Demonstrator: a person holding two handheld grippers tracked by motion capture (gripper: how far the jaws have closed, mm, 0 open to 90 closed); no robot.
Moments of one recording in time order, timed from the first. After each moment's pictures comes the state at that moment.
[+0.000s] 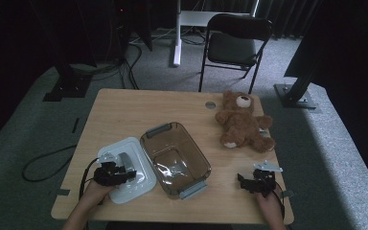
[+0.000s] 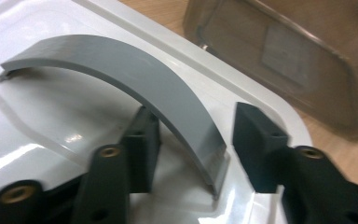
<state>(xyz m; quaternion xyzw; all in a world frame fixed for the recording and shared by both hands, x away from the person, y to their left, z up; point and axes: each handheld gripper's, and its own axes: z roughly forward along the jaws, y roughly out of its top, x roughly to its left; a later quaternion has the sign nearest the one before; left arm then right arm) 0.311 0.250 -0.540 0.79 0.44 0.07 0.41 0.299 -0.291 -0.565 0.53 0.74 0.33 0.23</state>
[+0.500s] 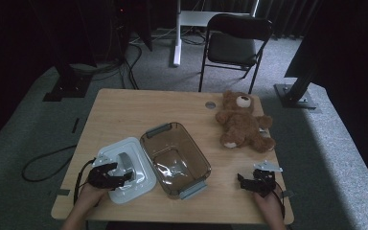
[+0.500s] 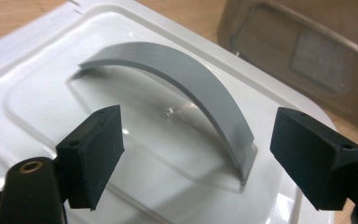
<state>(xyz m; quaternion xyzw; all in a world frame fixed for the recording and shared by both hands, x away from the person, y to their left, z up) 0.296 0.262 -0.531 0.77 0.47 0.14 0.40 0.299 -0.291 -0.565 0.53 0.74 0.33 0.23</state>
